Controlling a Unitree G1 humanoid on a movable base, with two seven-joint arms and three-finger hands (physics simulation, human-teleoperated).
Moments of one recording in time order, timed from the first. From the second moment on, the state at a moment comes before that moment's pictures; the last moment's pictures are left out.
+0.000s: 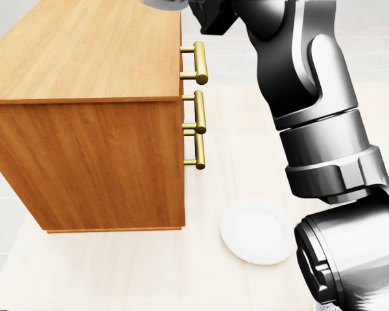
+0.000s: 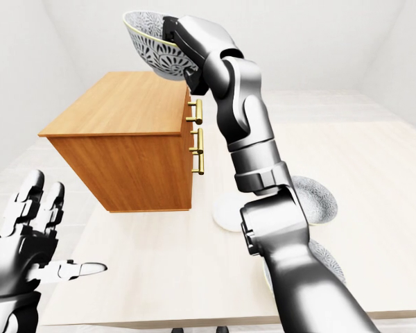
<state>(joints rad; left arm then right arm) 0.33 -0.09 0.40 -0.68 -0.08 0.01 -0.40 -1.32 -0.18 0.02 0.52 -0.94 0.09 0.44</state>
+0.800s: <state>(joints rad) 0.37 -0.11 0.40 -0.70 -0.09 -0.02 -0.44 -1.38 0.00 0.09 0.64 -1.02 0.09 0.37</state>
